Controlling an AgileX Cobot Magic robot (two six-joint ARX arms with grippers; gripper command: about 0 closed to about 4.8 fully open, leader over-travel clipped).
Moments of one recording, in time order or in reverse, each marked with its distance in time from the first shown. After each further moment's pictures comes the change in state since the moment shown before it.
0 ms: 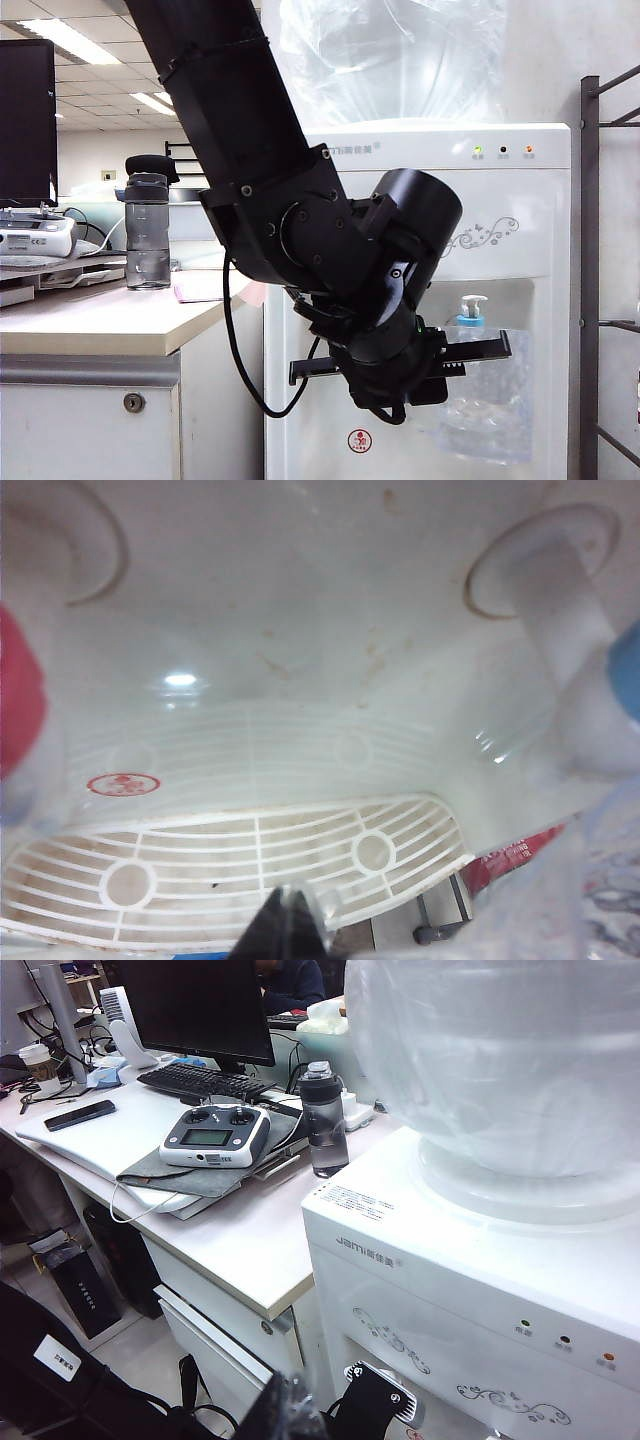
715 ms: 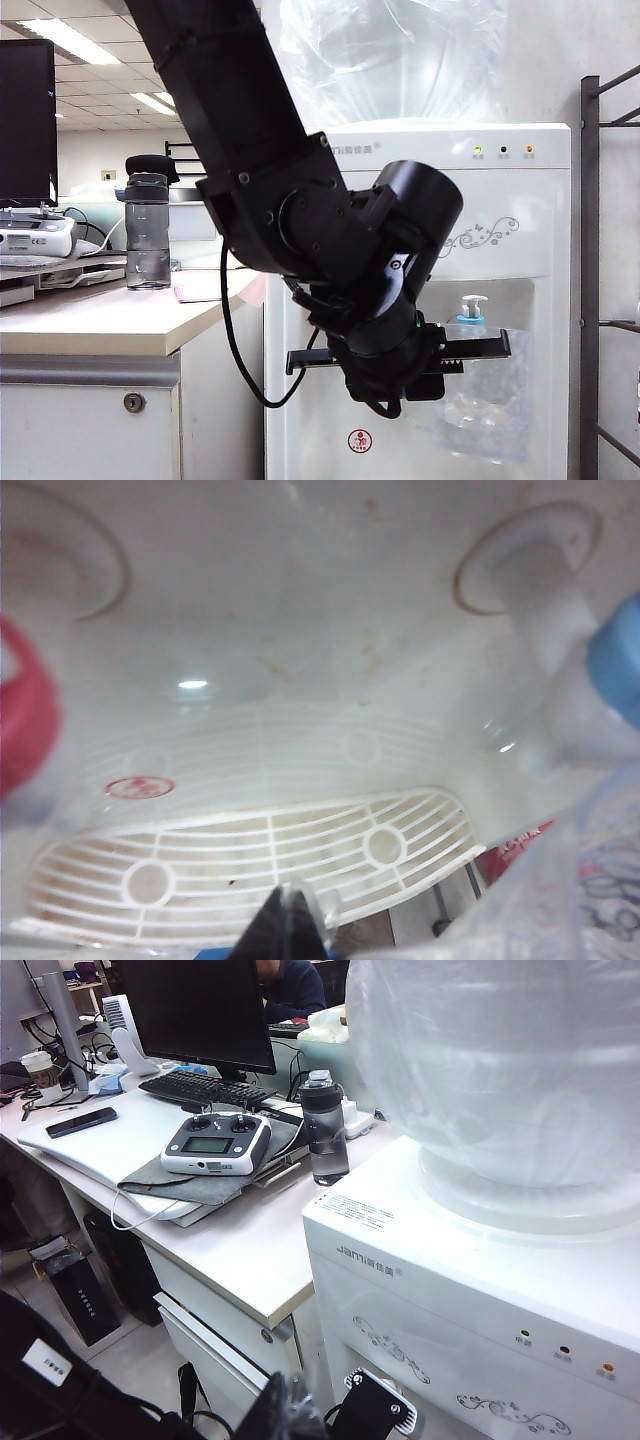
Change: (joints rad) left arm -0.007 -0.023 -0.009 -0.030 -0.010 0.035; right arm 0.000 0.000 0.000 0.015 0.000 0.000
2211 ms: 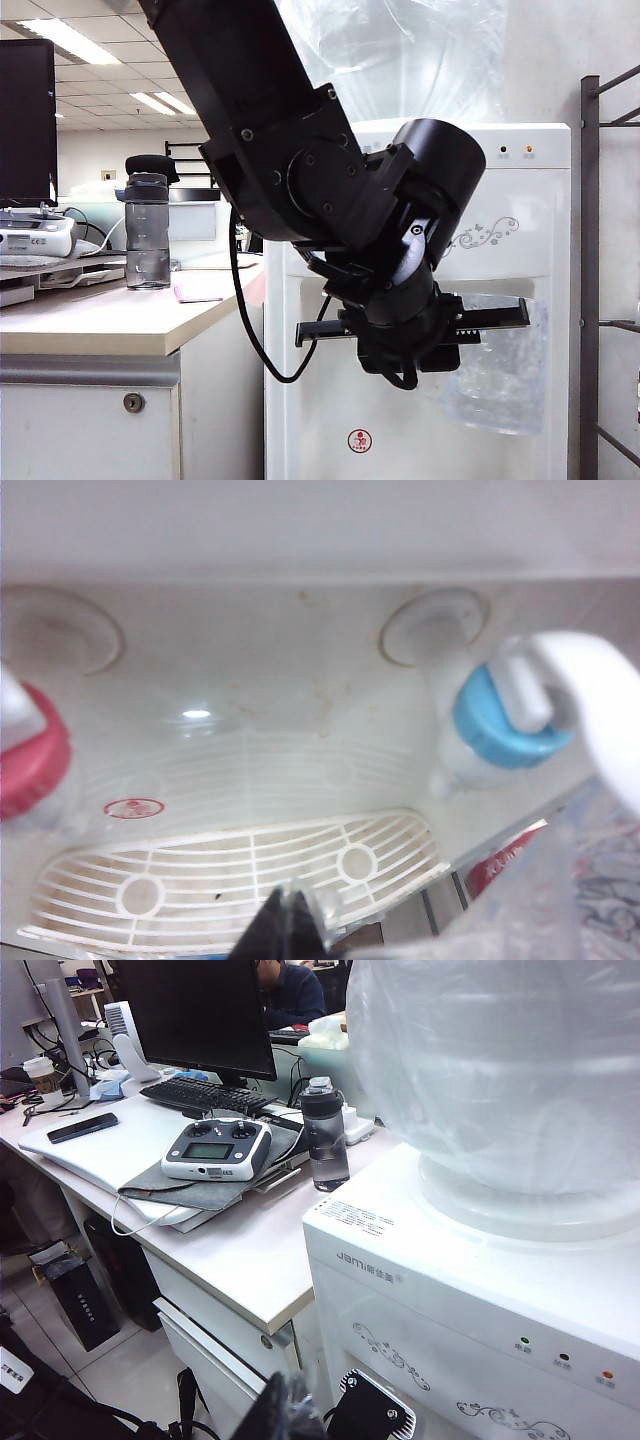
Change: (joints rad) left arm -0.040 -0.058 -0.006 -0.010 -0.067 0.004; right arm 0.000 0.000 0.000 0.011 0.000 0.000
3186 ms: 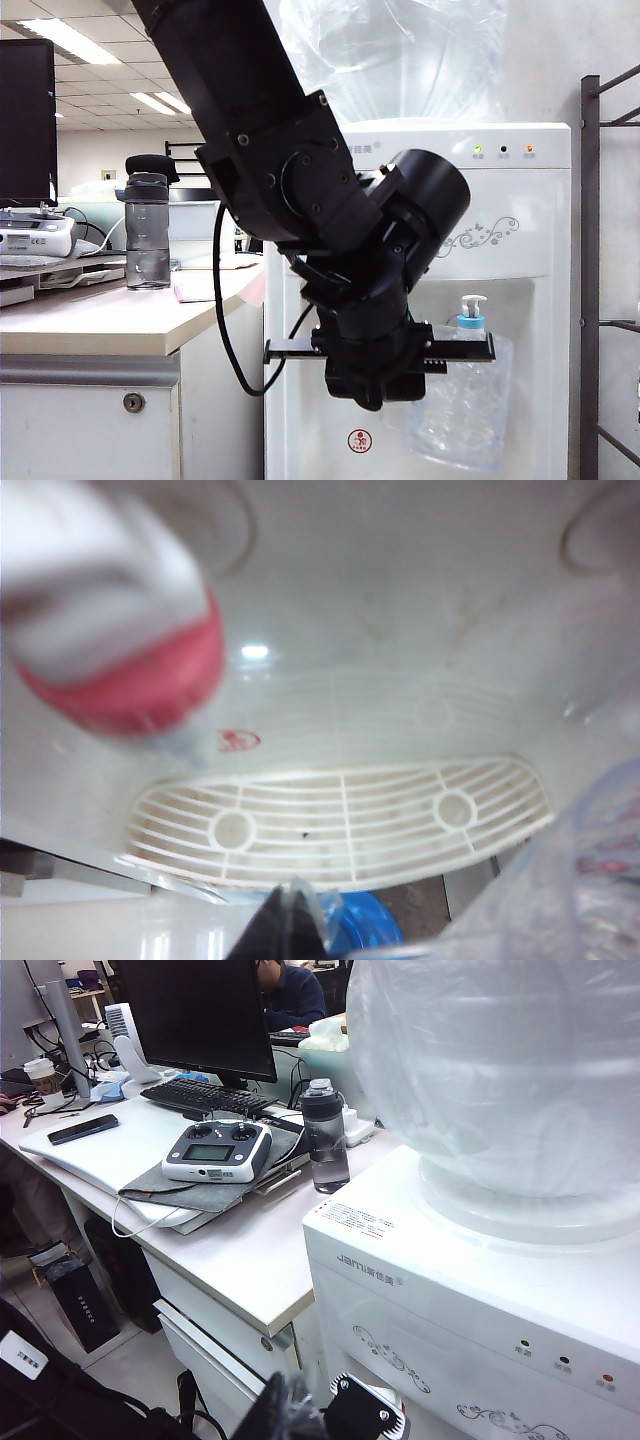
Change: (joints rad) left arm 0.032 0.006 0.010 -0.183 -0.002 -0.050; right arm 0.000 0.000 0.000 0.003 0.000 0.000
